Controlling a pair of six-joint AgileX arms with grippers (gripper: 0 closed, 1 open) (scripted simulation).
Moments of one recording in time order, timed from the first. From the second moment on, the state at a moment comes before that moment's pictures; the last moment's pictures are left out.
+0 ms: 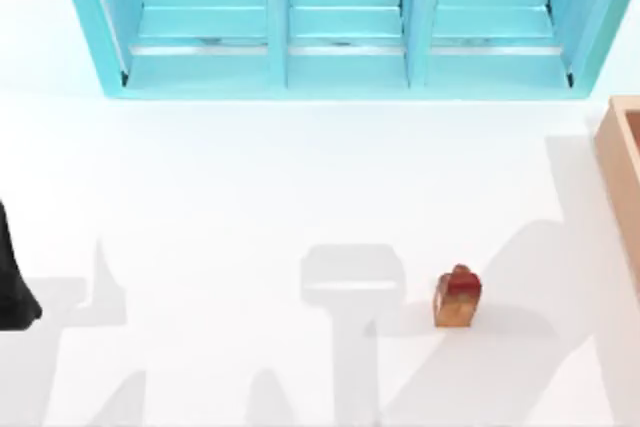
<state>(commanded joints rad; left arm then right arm) 0.00 0.00 0.00 0.00 0.00 0.00 -0.37 2.03 1.48 -1.02 0.00 -0.35</state>
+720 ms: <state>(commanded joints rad) 0.00 0.00 0.00 0.00 0.00 0.00 -0.37 2.00 1.87 -1.43 0.00 -0.35</state>
